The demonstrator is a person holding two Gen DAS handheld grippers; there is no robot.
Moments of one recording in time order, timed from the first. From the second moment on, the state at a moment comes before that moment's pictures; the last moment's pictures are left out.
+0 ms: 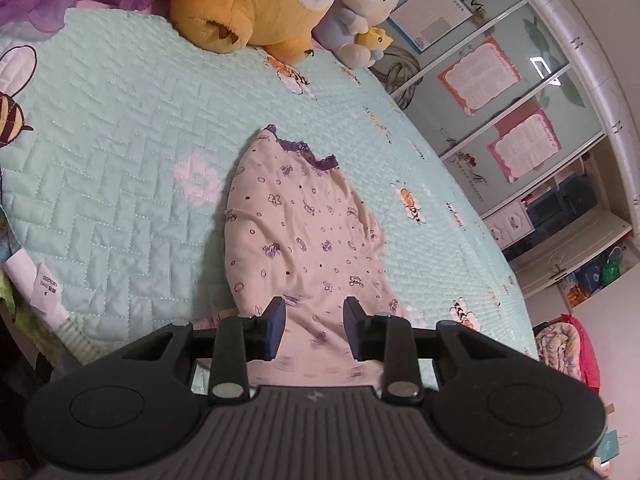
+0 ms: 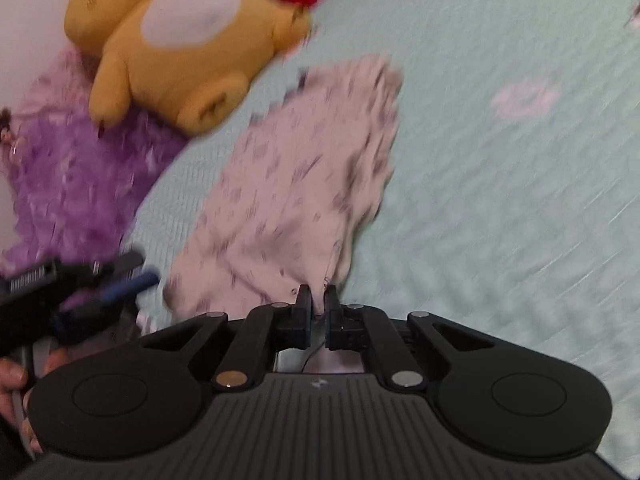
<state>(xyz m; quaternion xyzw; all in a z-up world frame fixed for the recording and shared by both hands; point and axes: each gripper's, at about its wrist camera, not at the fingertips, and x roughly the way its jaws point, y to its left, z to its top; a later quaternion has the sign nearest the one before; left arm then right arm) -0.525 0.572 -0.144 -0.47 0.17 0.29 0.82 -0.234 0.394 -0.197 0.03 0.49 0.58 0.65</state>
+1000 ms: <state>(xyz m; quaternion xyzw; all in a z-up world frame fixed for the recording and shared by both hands) -0.447 0.632 -0.163 -0.45 0.20 0.24 0.84 -0.131 0.592 -0.202 -0.10 0.37 0.61 0.69</state>
